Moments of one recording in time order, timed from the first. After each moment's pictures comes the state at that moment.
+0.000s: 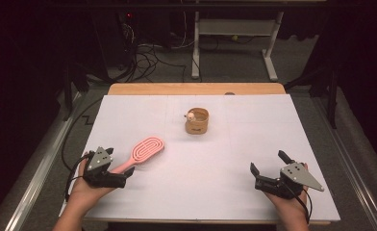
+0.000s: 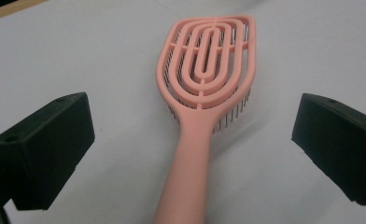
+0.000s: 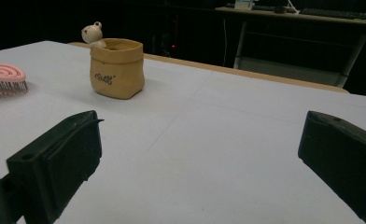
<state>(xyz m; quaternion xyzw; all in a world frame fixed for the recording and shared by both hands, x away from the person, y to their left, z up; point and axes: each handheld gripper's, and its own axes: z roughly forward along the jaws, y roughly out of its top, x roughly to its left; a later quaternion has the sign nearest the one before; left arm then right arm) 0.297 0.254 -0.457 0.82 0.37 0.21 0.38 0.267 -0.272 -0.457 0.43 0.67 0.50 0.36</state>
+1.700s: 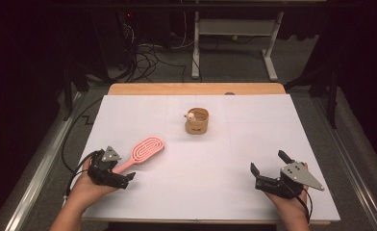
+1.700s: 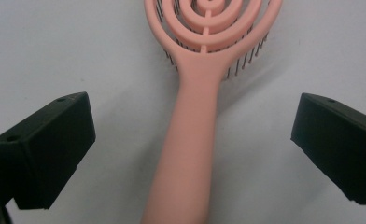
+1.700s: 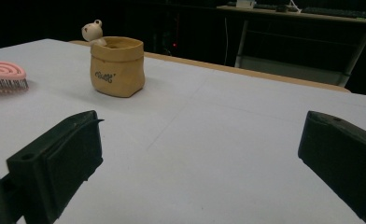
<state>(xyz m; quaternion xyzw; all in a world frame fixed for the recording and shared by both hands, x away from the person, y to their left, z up) 0.316 0.246 -0.458 0.87 0.40 0.15 0.27 0.268 -0.274 -0.457 0.42 0.67 0.49 0.36</state>
